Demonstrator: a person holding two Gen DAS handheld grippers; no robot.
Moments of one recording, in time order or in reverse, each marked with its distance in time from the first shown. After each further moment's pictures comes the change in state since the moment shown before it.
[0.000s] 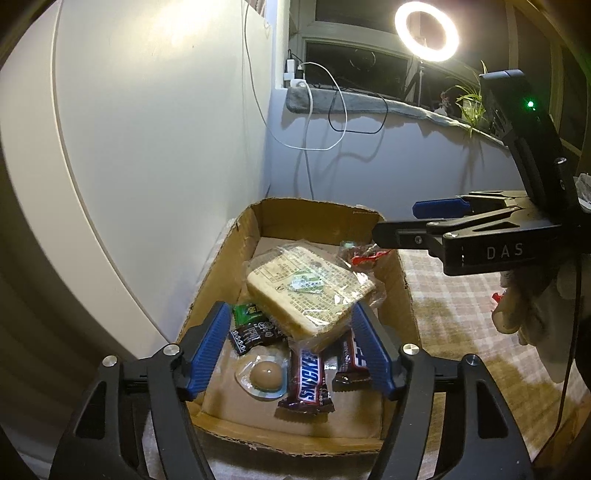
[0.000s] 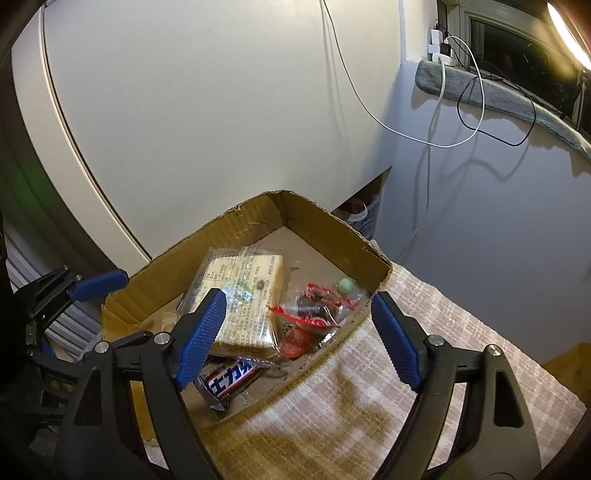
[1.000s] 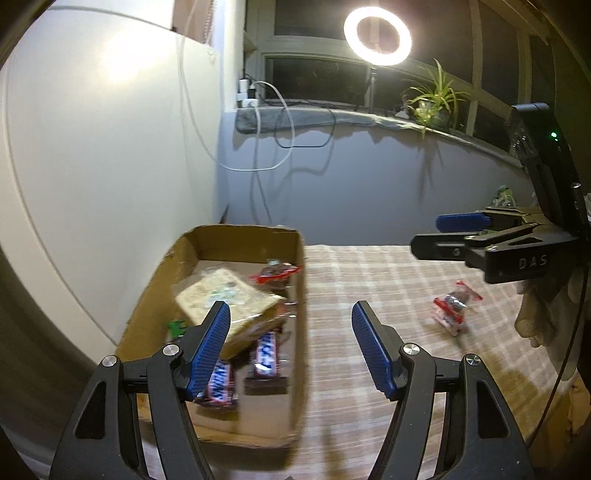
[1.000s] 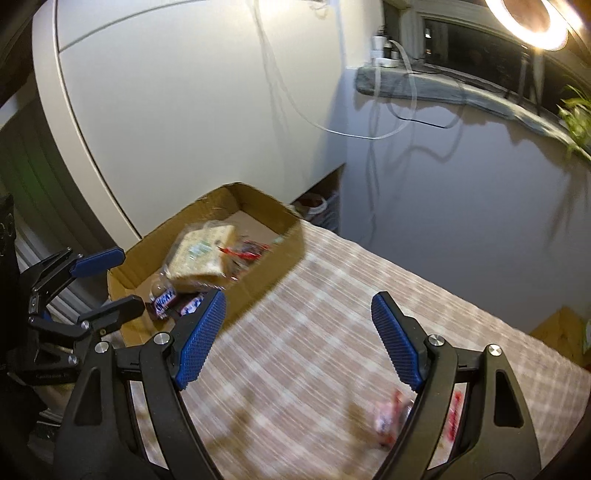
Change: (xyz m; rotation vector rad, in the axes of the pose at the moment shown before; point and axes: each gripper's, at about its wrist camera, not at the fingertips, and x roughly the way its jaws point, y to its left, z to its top) left arm -0.028 -0.075 0.006 0.076 -0.048 -0.088; right arm -0.095 -0.060 -0.058 0.093 -0.051 -0.065
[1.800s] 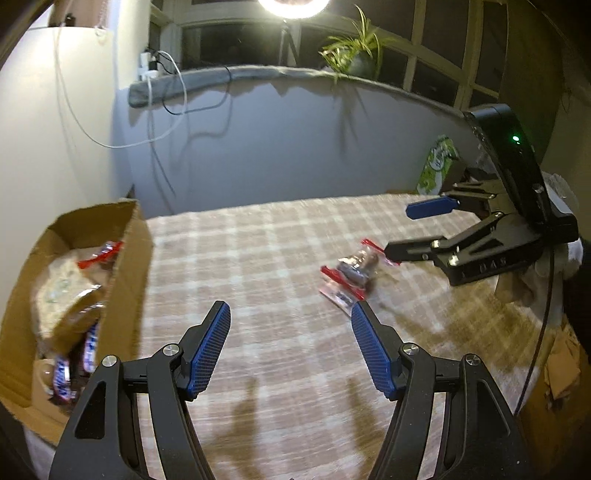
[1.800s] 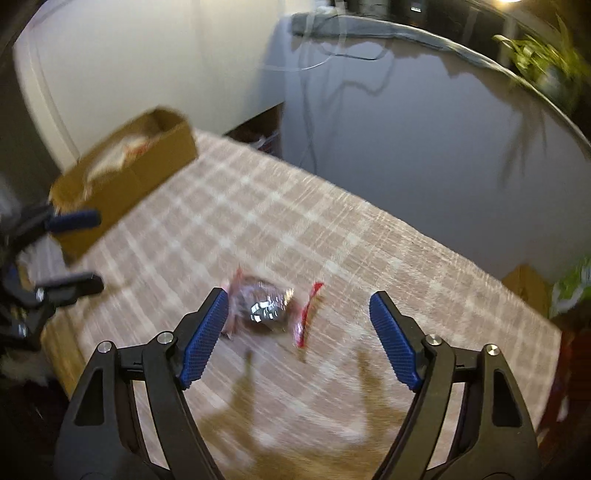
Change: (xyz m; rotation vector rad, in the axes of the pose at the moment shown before) left arm 0.057 -0.120 -0.014 0.113 0.145 -0.215; right arm -0.021 -0.119 -0.087 -0.055 0.186 -0.114
